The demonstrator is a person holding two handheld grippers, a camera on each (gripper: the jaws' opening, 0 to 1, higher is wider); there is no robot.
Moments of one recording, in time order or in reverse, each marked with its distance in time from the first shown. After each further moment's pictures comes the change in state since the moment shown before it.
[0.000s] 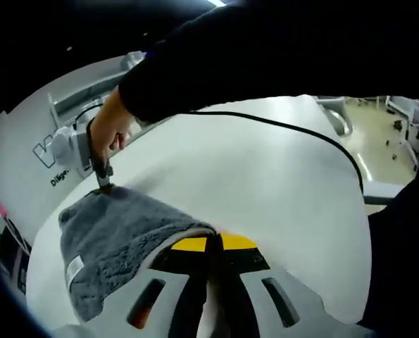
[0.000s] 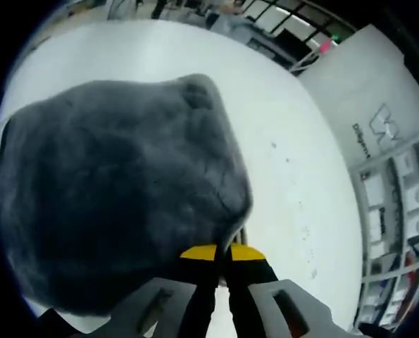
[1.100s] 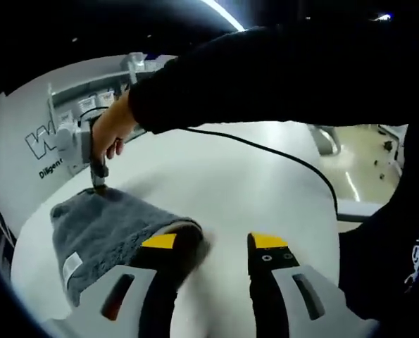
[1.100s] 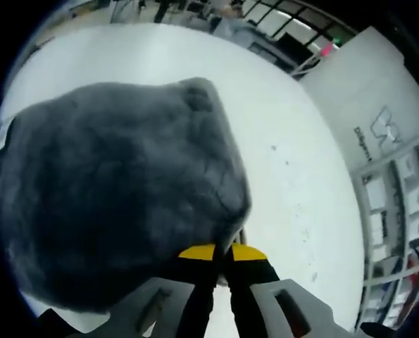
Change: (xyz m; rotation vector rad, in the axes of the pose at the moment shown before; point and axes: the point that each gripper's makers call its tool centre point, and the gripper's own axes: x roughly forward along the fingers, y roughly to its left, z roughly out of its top) left arm -0.026 -0.006 0.015 -0.084 -0.074 -0.083; right arm 0.003 -0.008 0.002 -0.008 -0.022 0.015
